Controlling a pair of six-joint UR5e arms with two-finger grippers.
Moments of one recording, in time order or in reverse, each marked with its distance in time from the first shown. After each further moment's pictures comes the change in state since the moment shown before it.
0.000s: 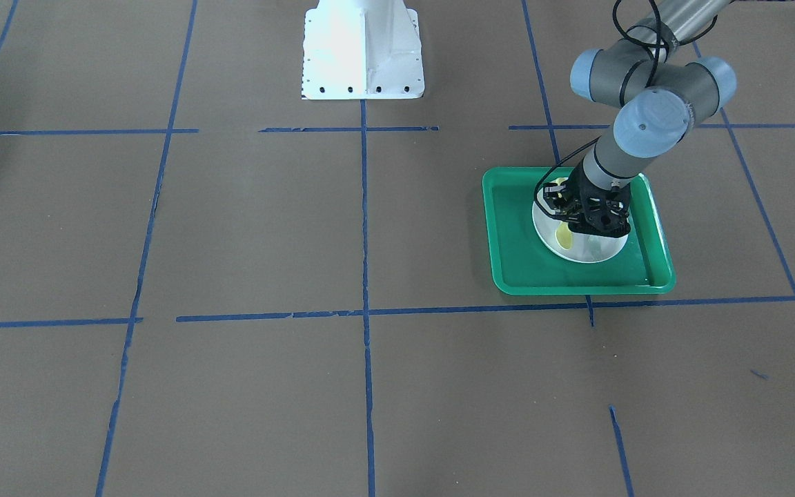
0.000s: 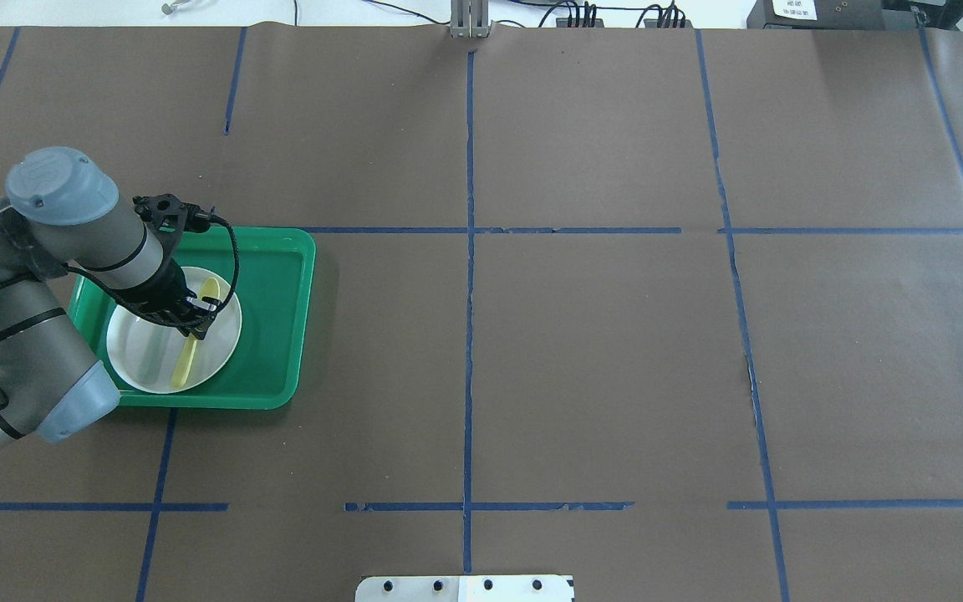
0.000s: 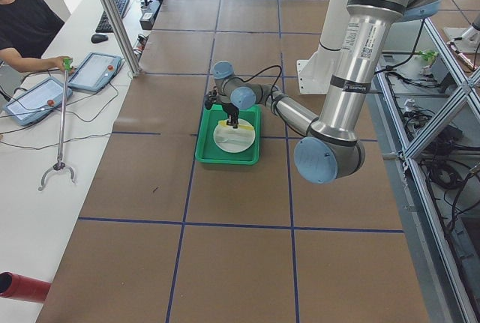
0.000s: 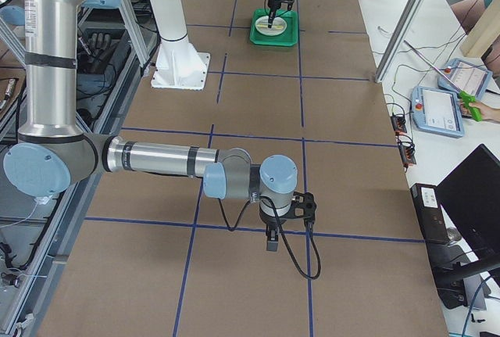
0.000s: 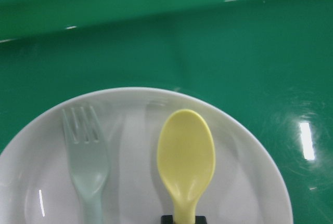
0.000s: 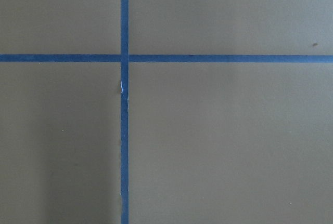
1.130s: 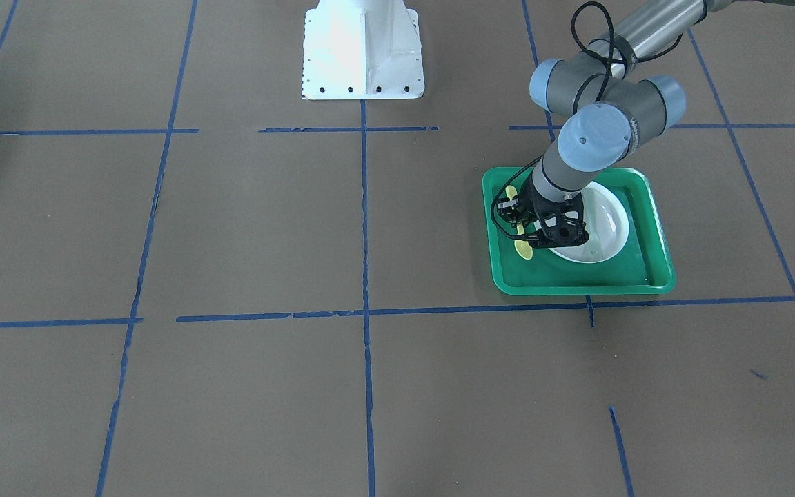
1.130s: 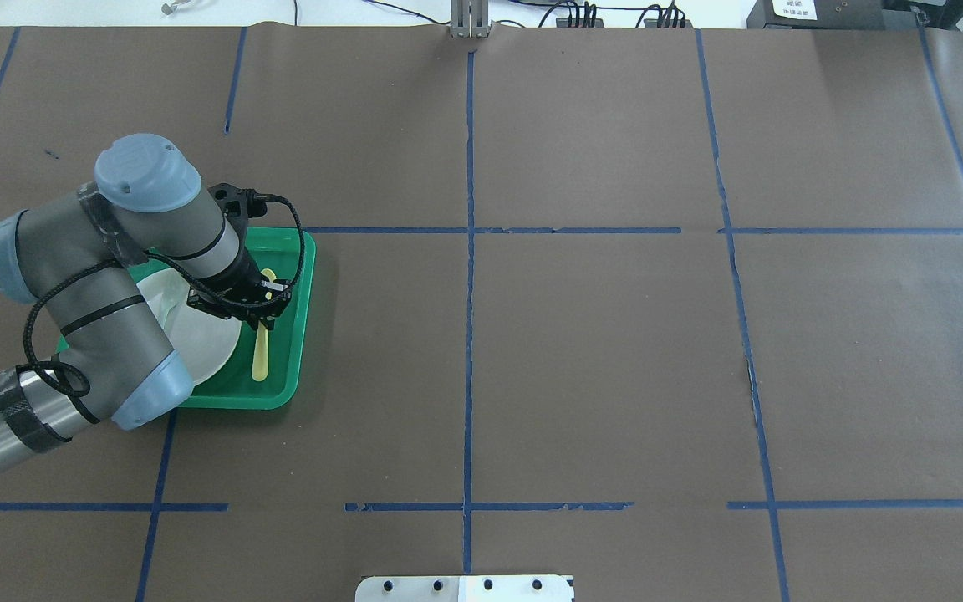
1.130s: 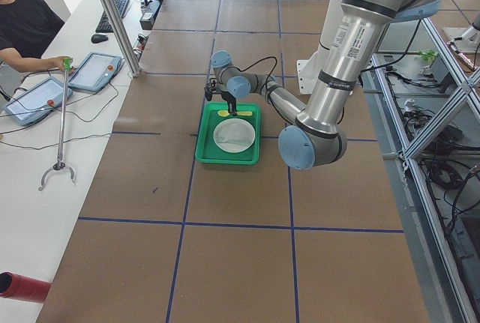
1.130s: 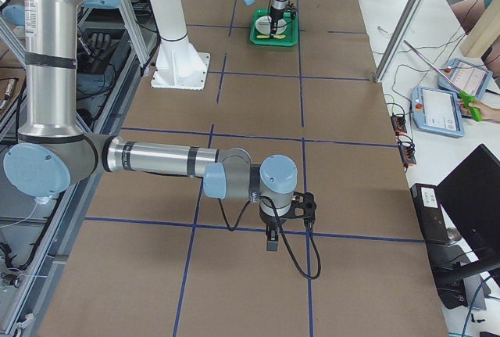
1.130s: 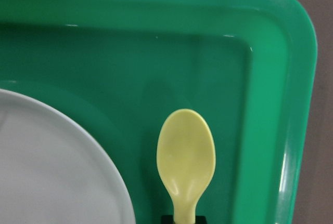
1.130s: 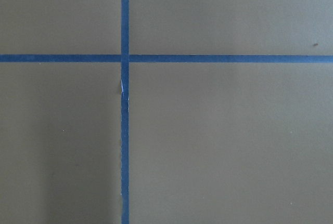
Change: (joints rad) left arm 0.051 -0.145 0.131 -0.054 0.001 -0.236; right arm 0.000 0.000 0.000 0.000 0.001 0.000
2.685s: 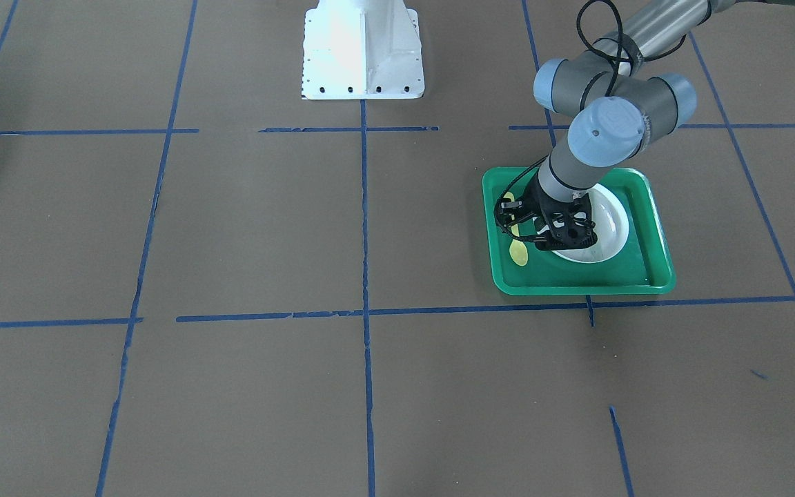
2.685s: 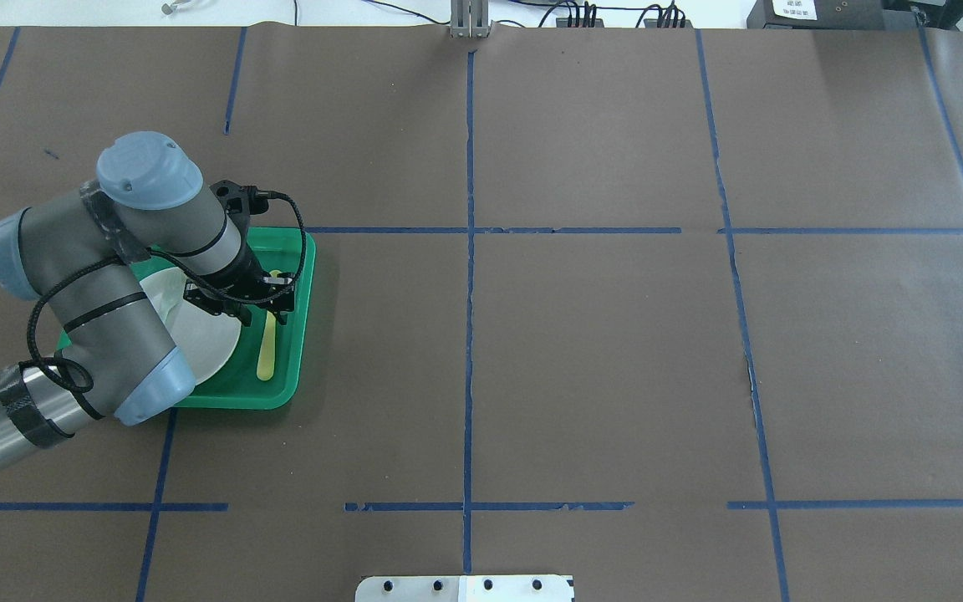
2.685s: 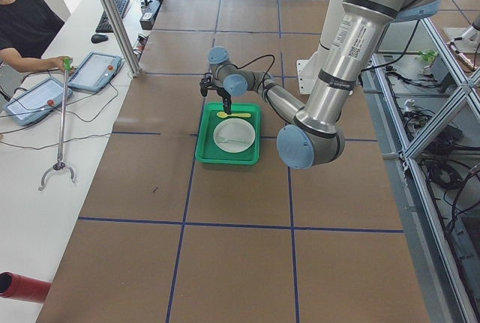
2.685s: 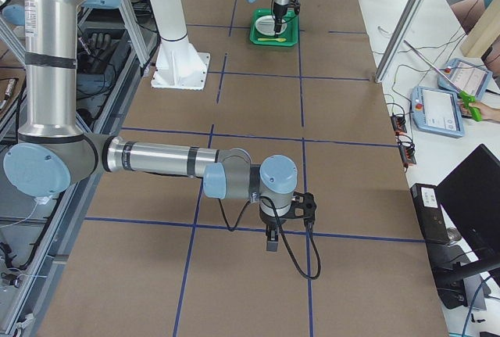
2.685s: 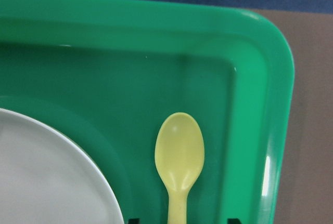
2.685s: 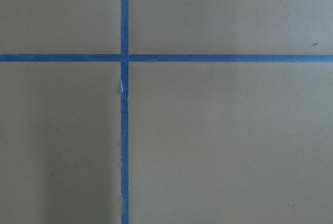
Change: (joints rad) left arm -0.052 -0.006 -0.037 -0.039 -0.001 -0.046; right arm 0.000 -0.001 0.000 0.000 0.000 0.000
